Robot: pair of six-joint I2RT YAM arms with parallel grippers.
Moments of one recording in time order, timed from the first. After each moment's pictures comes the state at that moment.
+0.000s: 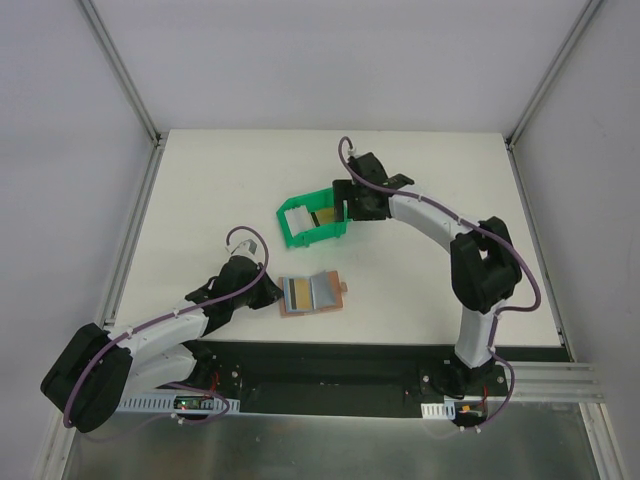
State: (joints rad) left arm -0.61 1.02 0.26 0.03 0.04 -0.89; right arm 0.60 1.90 1.49 -0.55 0.07 0.42
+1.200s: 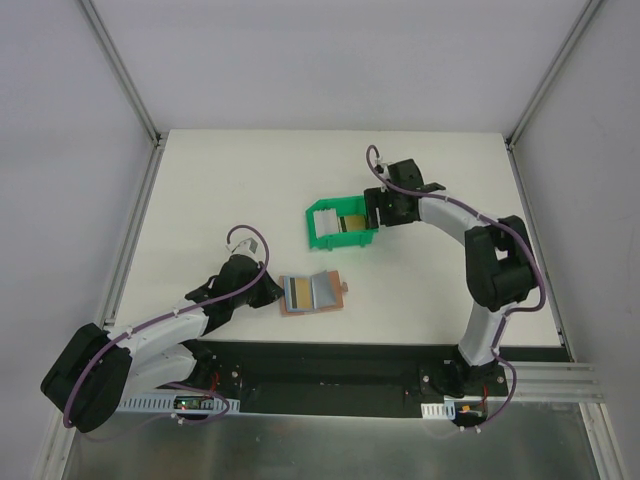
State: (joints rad) left arm -0.61 1.02 0.27 0.03 0.05 -0.88; right arm 0.40 1.86 1.29 -0.41 -0.09 0.16
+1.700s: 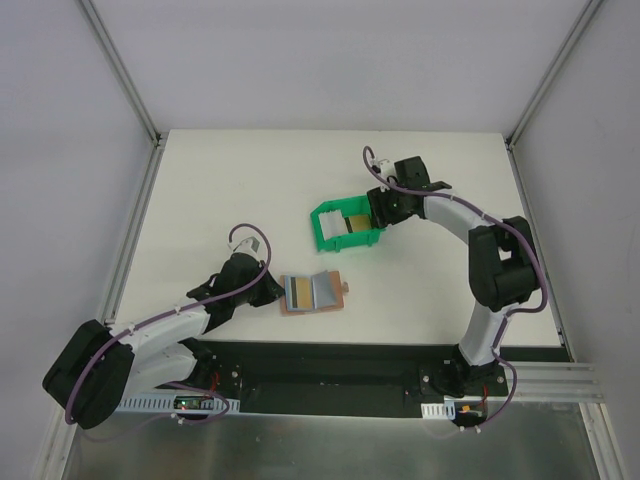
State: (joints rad) left arm -0.61 1.04 0.28 0.03 0.05 -0.86; right arm 0.35 1.84 1.28 -0.39 -0.23 -0.10
